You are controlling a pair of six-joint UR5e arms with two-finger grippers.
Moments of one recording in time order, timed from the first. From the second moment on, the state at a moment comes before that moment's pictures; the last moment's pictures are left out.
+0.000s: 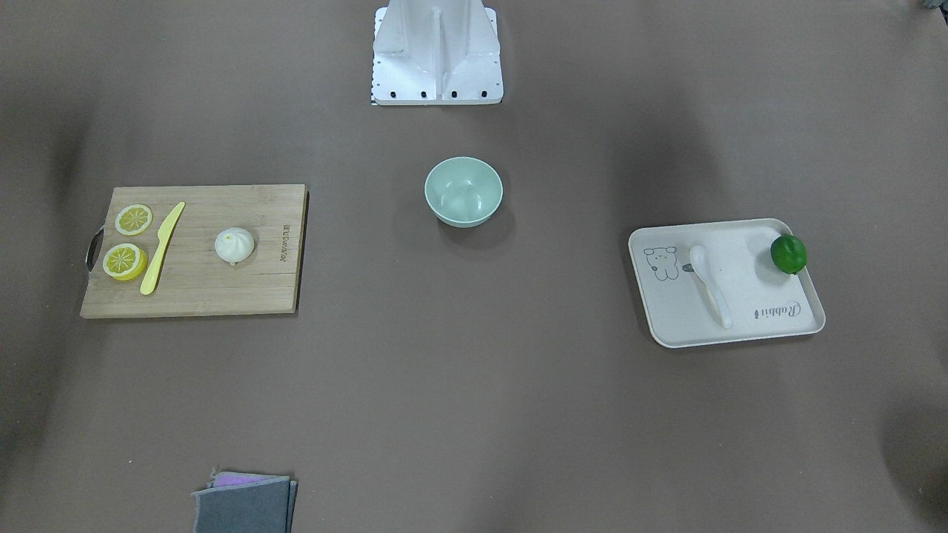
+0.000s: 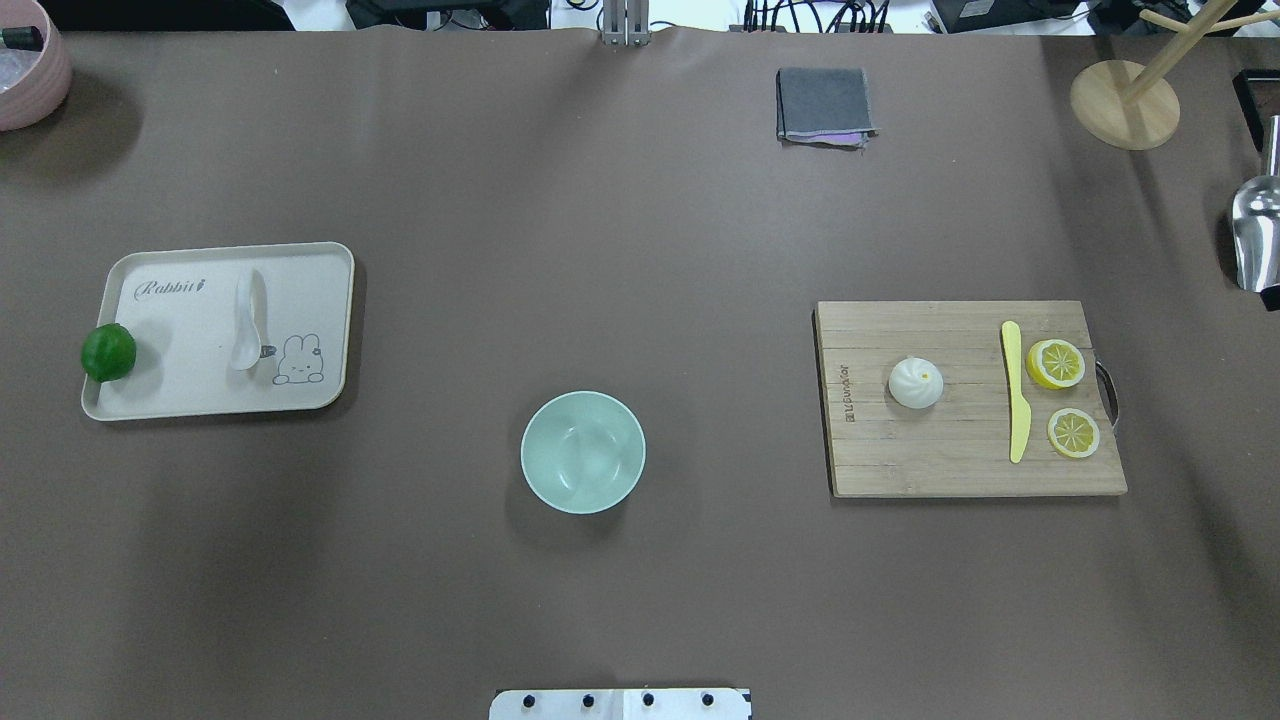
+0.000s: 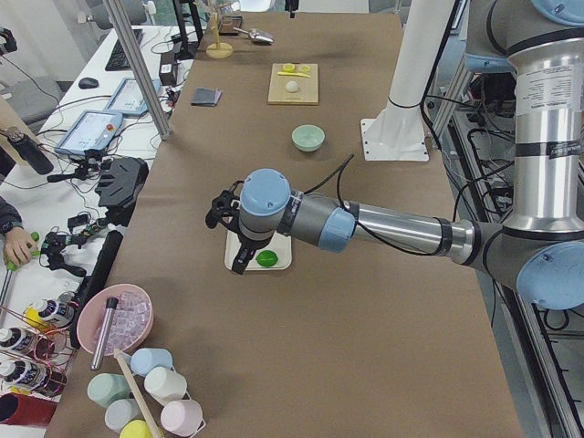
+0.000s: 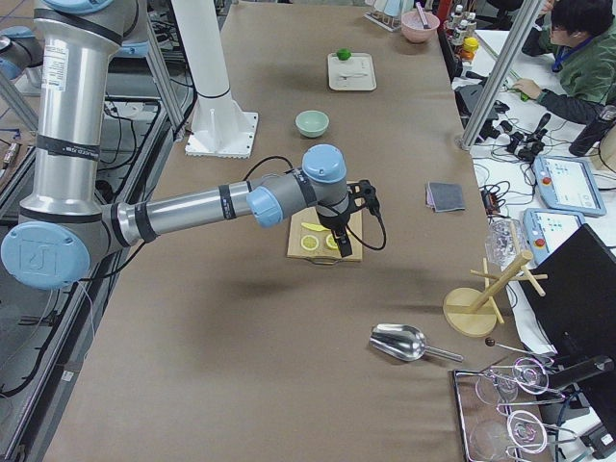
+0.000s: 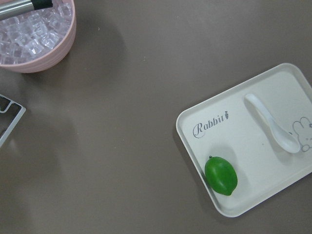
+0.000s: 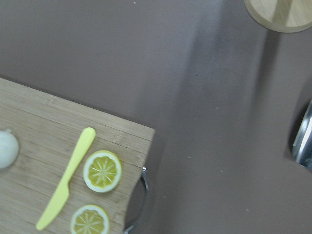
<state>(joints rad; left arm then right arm) -1.57 -1.48 -1.82 -1.81 -2.55 0.03 1.29 -1.72 1.97 -1.25 2.33 0.30</state>
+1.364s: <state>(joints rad) -0.91 -1.70 -1.64 -2.20 -2.00 -0.91 0.78 -1.60 2.00 -1.08 1.88 1.05</state>
